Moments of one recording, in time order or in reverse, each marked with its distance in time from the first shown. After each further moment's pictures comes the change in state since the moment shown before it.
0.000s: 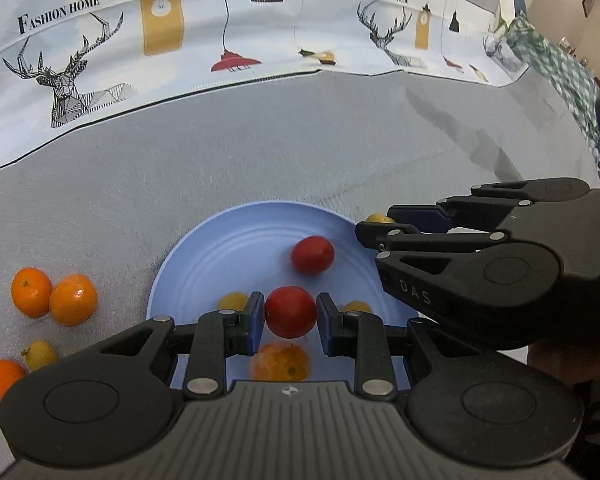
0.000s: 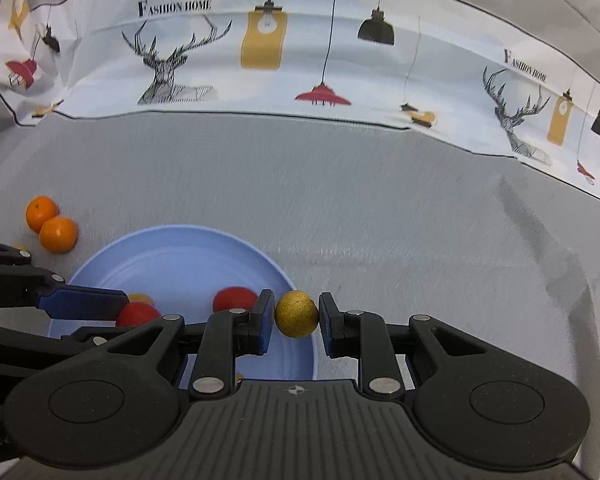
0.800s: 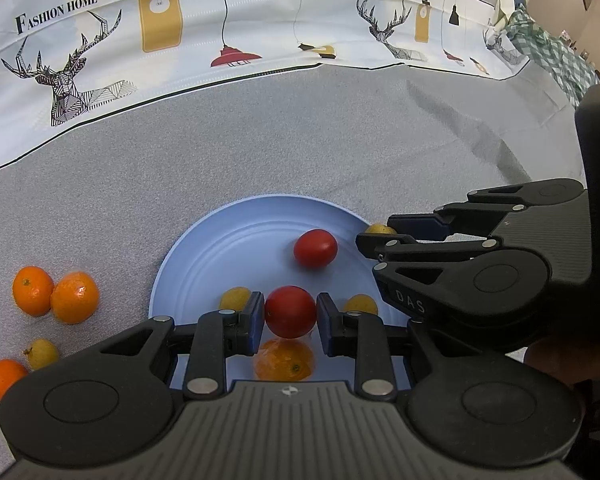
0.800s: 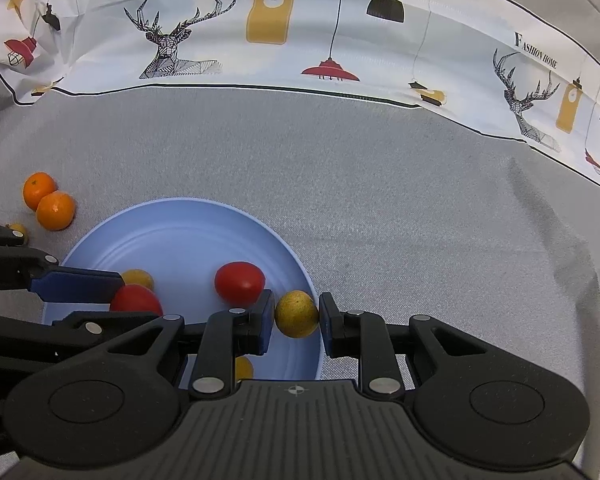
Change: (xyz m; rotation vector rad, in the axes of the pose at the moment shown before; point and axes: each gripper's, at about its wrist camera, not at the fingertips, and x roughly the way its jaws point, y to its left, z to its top) left arm -0.001 0.000 0.000 0.010 0.012 0.007; right arm 0.009 0.003 -0.002 -0.011 0.050 0.006
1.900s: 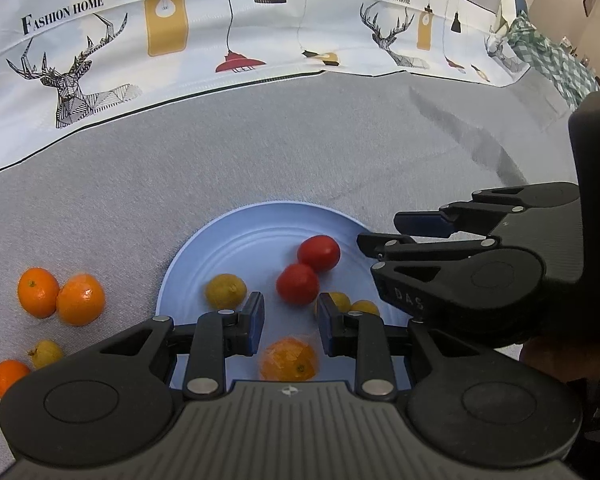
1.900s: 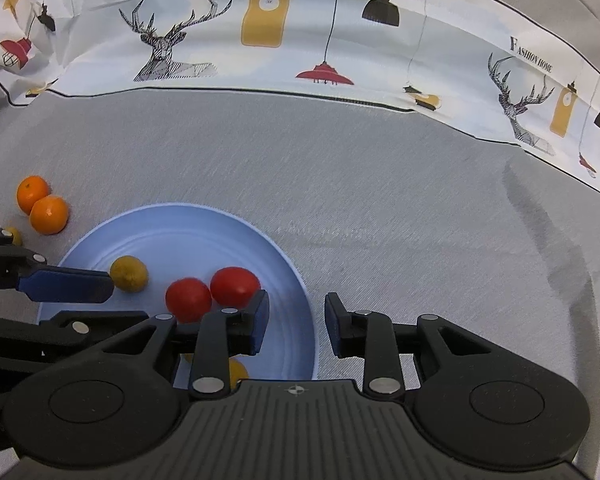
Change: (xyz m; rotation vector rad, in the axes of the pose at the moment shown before) left arm -0.006 0.005 0.001 -0.013 -0.016 0.000; right arm -0.001 0.001 0.002 0.003 -0.021 -0.031
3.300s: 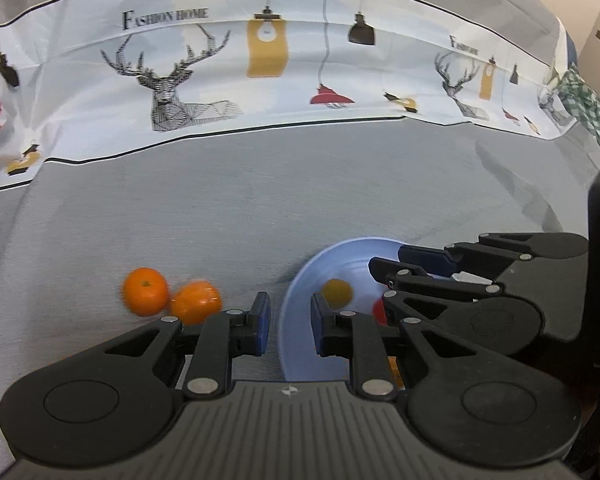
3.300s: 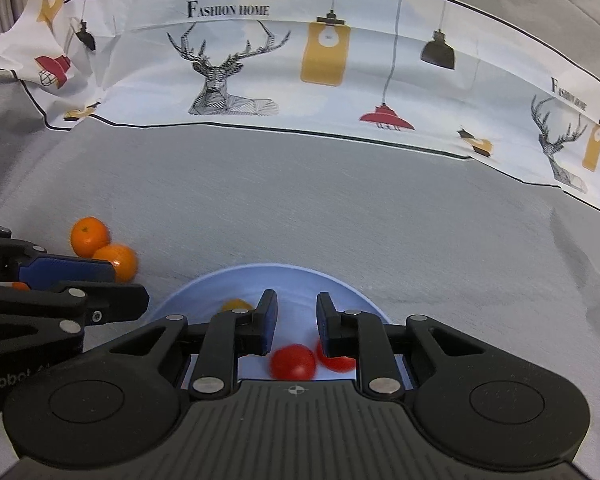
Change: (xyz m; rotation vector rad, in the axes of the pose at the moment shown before) left arm -0.043 0.066 0.004 -0.139 -0.063 0.112; right arm -0.004 0.065 0.034 -0.028 -0.064 0.072
